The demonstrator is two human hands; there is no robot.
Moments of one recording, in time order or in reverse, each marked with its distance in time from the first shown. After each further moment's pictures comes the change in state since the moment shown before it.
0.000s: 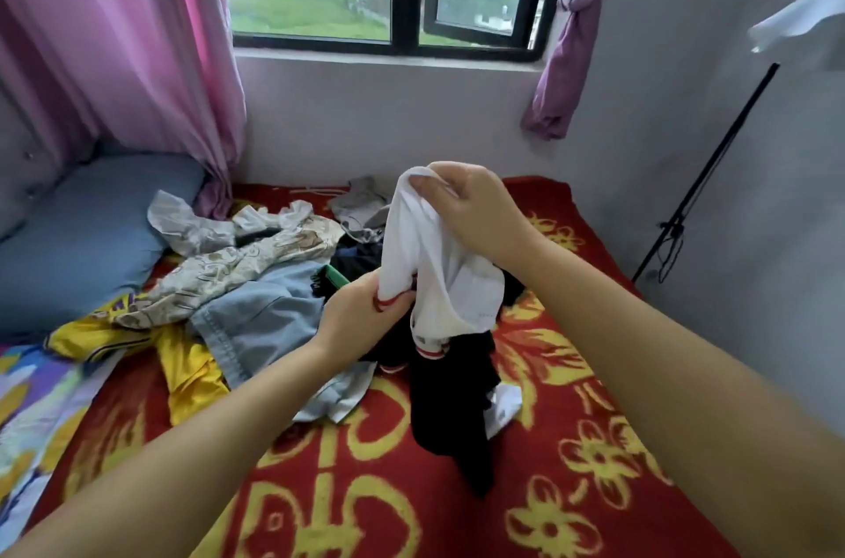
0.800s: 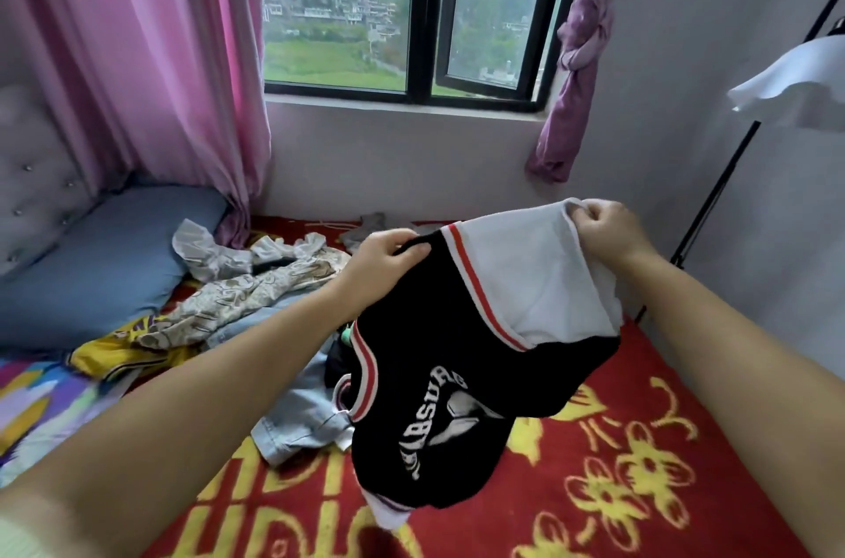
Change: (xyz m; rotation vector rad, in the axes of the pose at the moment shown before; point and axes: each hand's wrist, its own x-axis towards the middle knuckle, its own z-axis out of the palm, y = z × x) left_hand 0.040 0.058 -0.058 -0.307 -0.036 0.008; right_hand -0.022 0.064 -0.103 -0.375 0.265 0.429
